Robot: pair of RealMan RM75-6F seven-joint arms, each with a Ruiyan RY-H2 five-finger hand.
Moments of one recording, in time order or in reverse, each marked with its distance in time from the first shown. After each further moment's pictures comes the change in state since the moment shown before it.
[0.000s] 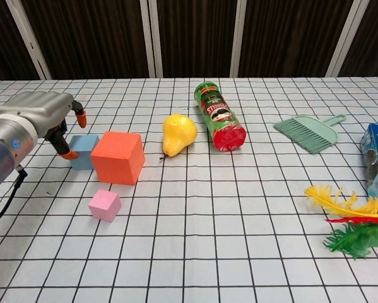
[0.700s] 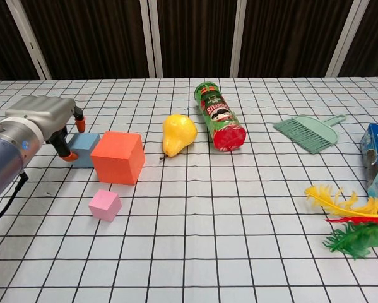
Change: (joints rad) left arm -0.037 -0.028 -0.005 0.079 -0.057 -0.024 0.025; right arm 0.006 -0.003 0.002 -0.007 0.029 -0.023 -0.028
